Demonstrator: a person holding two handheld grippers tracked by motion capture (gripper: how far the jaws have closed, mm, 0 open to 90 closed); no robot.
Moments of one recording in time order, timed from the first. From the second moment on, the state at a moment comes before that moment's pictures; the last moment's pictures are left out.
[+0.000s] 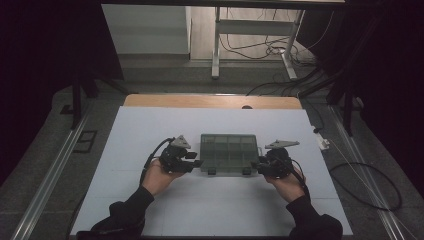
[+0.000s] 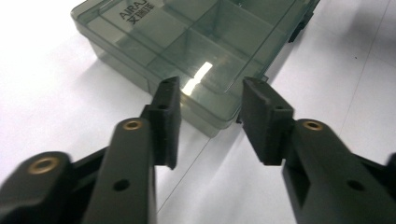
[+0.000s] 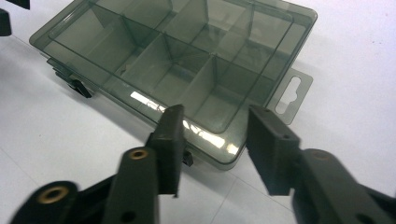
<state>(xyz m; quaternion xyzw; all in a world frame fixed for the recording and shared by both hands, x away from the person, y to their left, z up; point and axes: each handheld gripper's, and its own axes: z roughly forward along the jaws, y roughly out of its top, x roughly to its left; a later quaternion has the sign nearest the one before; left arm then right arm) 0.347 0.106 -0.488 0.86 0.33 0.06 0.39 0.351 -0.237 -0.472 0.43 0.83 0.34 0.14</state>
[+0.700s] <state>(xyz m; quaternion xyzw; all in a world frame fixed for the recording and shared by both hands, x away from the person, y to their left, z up) 0.327 0.125 -0.482 0.84 0.35 0.07 0.40 0.341 -0.231 -0.468 0.41 0.83 0.36 0.13</state>
